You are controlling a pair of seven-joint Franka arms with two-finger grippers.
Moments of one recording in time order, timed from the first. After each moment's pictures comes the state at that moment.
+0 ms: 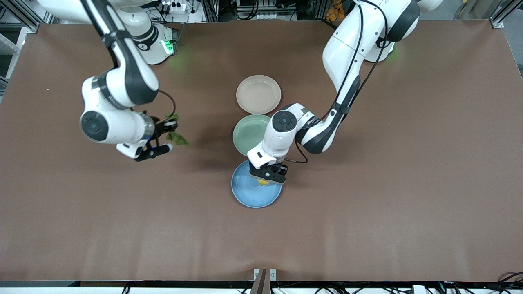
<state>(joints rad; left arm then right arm) -0.65 0.92 -0.08 -1.34 0.11 2.56 -0.55 0.13 0.25 0.21 -1.90 0.21 1.82 0.04</state>
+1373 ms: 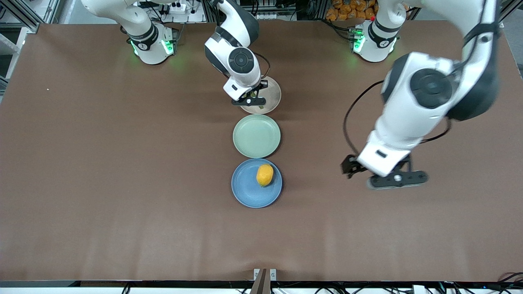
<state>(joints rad) -0.31 0.41 -0.06 -1.31 0.11 1.84 -0.42 0.64 0.39 0.31 -1.97 0.22 2.16 0.83</state>
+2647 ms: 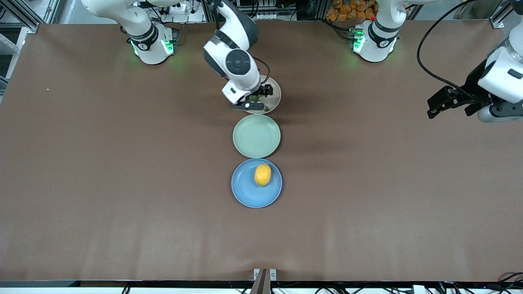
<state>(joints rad) -0.09 0.01 -0.06 -1.53 0.01 1.61 -0.22 0.63 0.34 0.24 -1.96 0.20 2.20 0.85</state>
